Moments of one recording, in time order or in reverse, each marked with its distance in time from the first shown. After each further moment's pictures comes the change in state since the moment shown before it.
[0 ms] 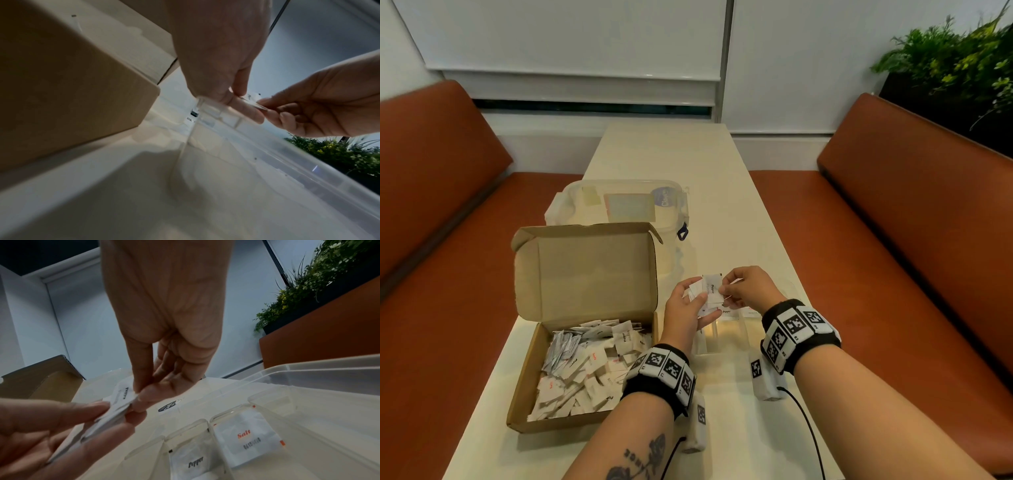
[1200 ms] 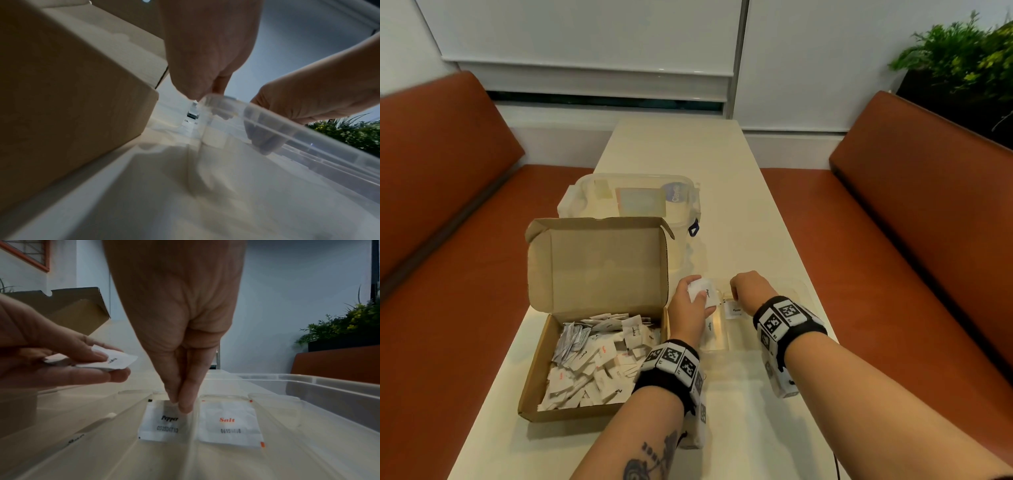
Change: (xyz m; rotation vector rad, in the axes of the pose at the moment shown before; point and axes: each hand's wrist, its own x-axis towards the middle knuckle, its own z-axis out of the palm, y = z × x) left_hand 0.015 -0.012 -0.011 0.280 0.172 0.172; right_hand 0.031 0.011 0.021 -1.120 -0.030 -0.131
